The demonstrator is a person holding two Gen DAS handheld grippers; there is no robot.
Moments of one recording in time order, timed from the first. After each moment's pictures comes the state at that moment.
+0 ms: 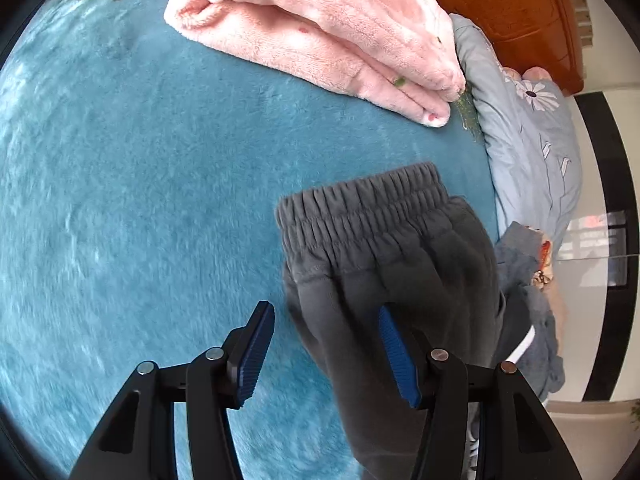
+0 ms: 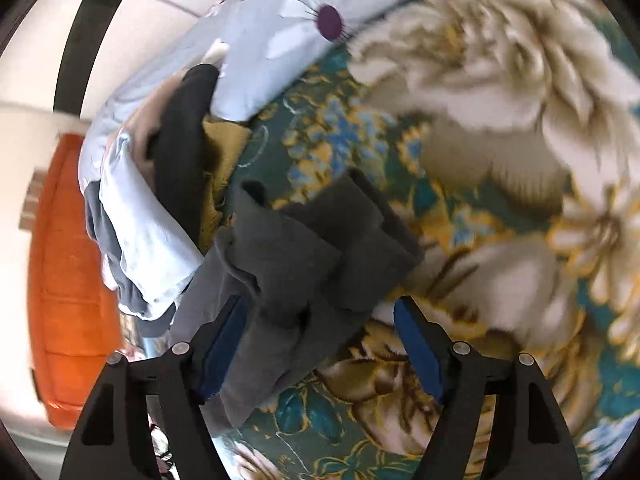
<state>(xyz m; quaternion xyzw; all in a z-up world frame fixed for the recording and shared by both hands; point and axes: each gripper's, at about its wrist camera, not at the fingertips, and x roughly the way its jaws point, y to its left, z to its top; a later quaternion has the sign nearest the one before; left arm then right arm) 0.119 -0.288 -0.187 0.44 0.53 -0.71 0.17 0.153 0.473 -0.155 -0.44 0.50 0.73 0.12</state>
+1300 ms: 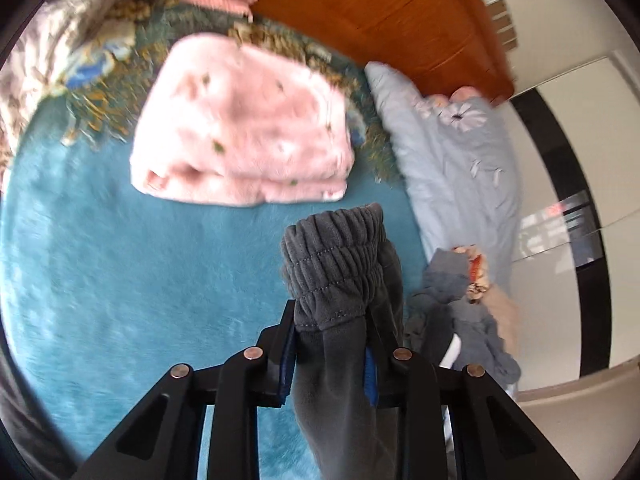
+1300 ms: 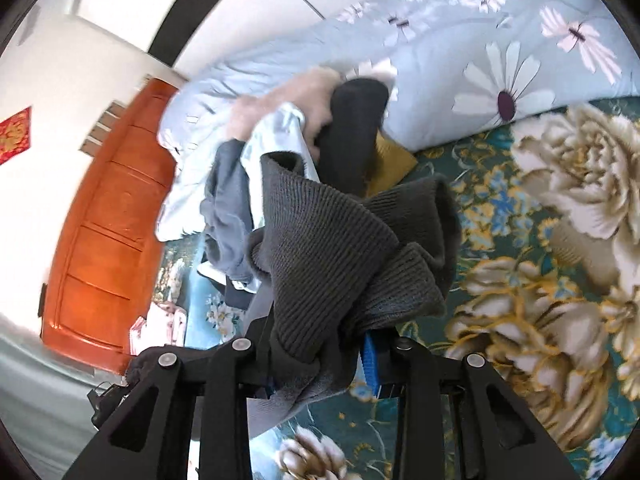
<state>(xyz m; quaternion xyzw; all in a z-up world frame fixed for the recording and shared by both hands) 0.149 -0.310 -0.053 0.36 0.47 -0.79 0.13 0.120 0.418 -0.031 -0.41 0.39 0.83 0.02</state>
